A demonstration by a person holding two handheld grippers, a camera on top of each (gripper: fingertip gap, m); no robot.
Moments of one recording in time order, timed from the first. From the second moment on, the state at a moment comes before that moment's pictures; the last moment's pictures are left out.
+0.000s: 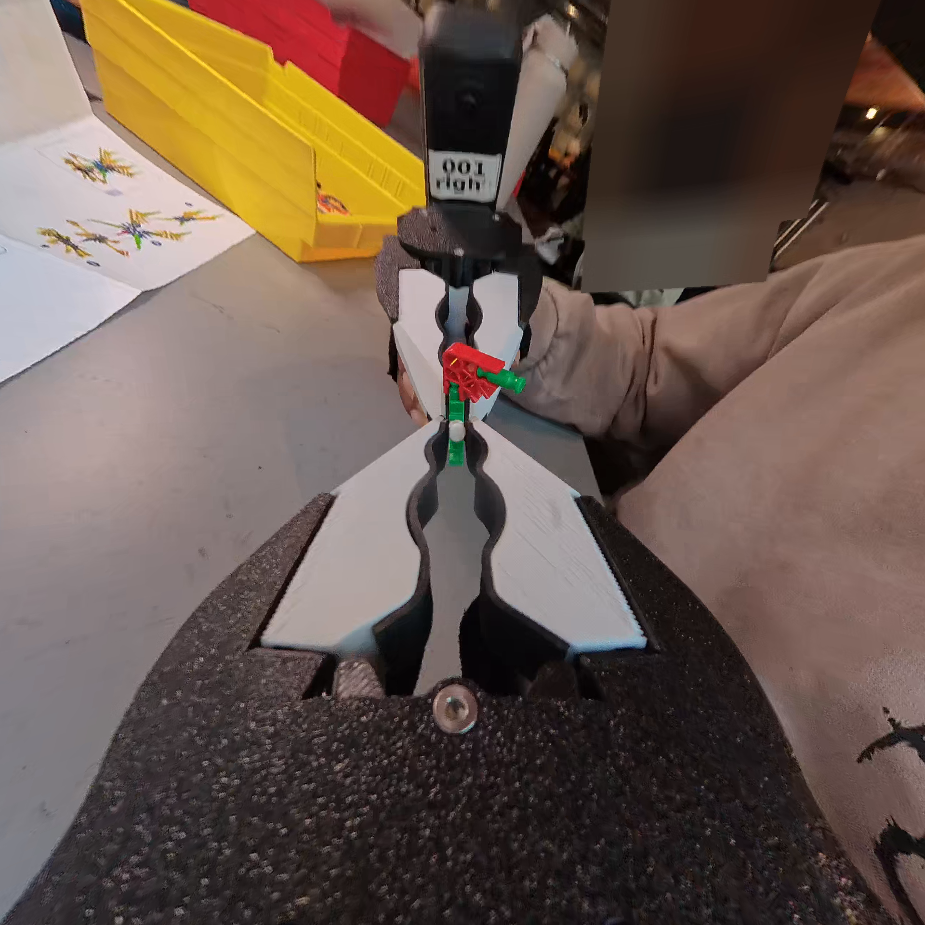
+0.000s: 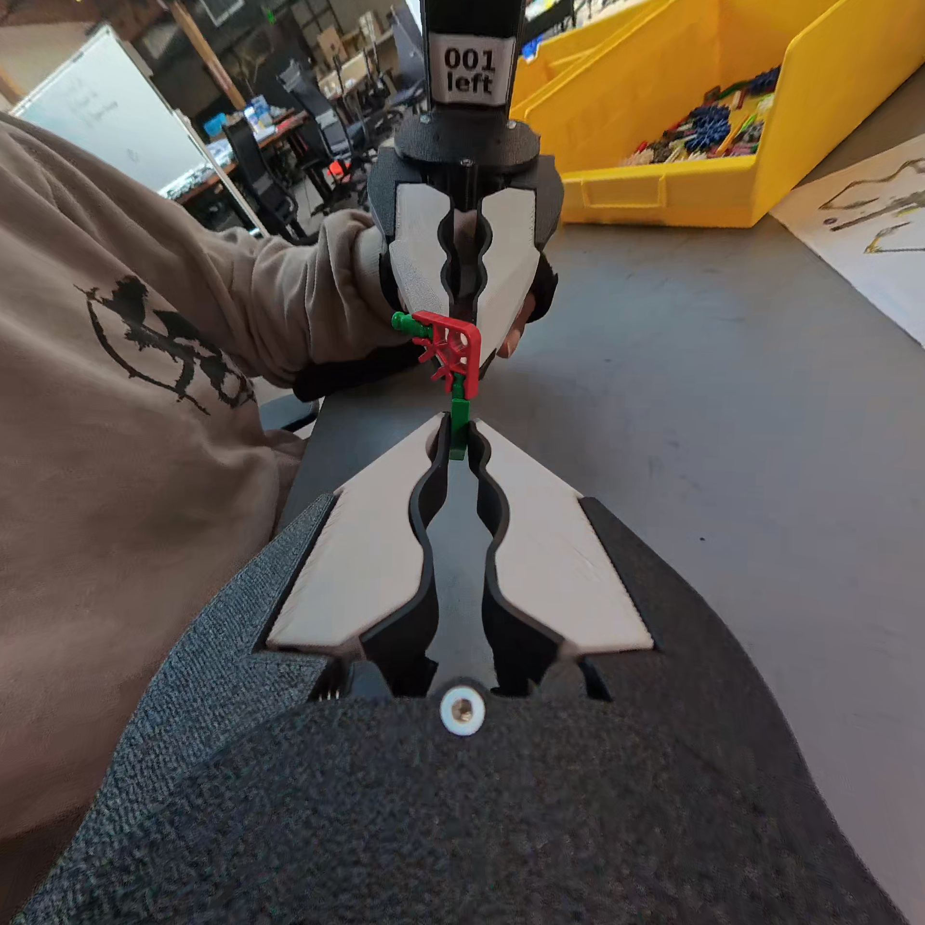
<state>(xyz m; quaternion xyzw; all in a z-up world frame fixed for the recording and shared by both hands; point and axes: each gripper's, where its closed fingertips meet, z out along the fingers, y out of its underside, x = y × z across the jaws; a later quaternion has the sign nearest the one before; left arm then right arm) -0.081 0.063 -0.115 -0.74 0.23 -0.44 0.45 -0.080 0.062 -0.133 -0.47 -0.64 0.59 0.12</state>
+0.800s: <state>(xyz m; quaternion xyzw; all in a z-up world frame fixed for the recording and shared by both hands) -0.086 0.080 -0.144 -0.77 0.23 -0.37 0.47 -0.090 0.080 -0.152 -0.50 -0.64 0.57 0.13</state>
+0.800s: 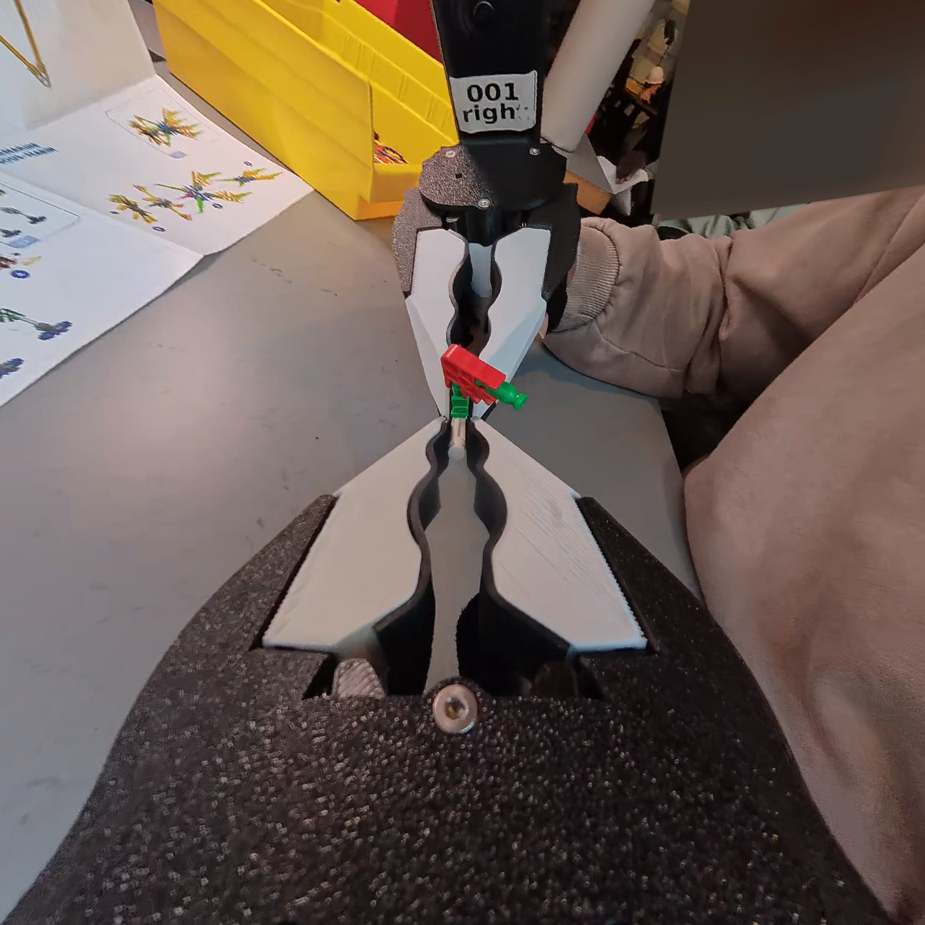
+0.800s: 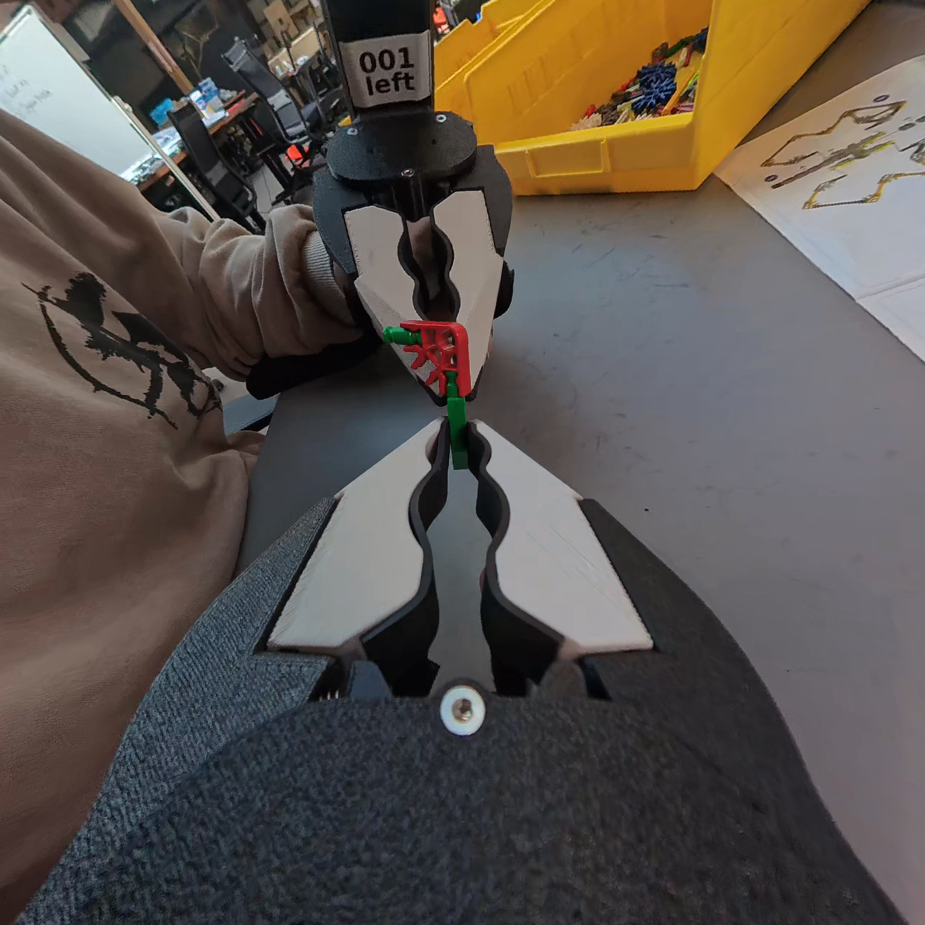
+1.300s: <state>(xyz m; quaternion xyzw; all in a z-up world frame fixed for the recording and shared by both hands) -0.105 0.112 -0.096 -0.74 0.21 -0.07 0.64 -0.111 0.116 -0.102 -0.55 -0.52 0.51 0.42</state>
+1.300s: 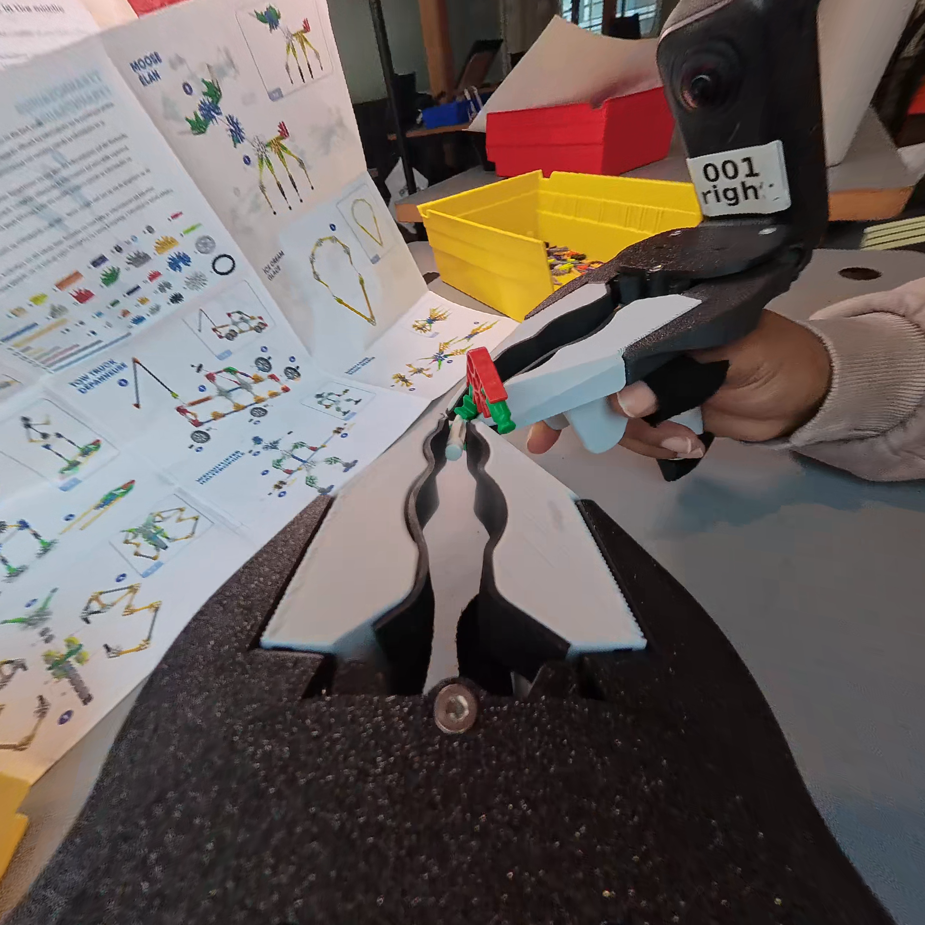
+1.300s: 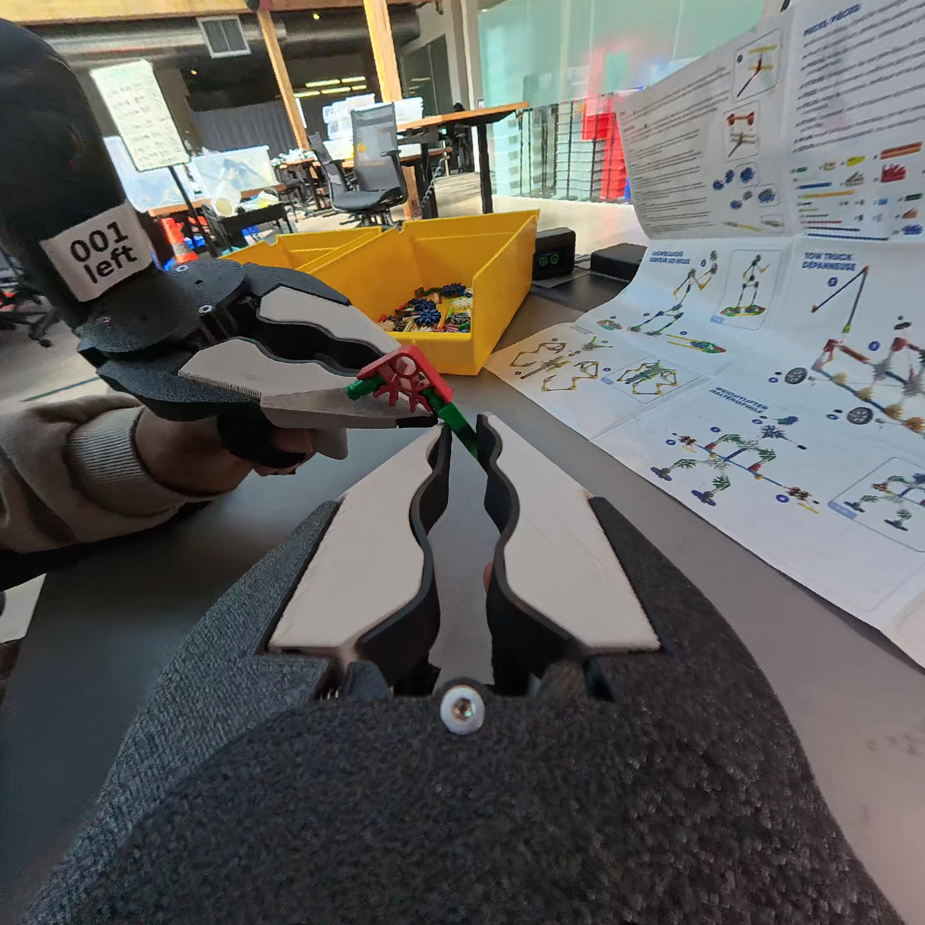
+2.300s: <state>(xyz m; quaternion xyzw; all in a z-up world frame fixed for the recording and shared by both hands) -0.087 0.094 -0.106 -0.71 0.22 -0.38 0.55 -0.087 0.095 -0.124 -0.54 -0.55 0.61 0.15</state>
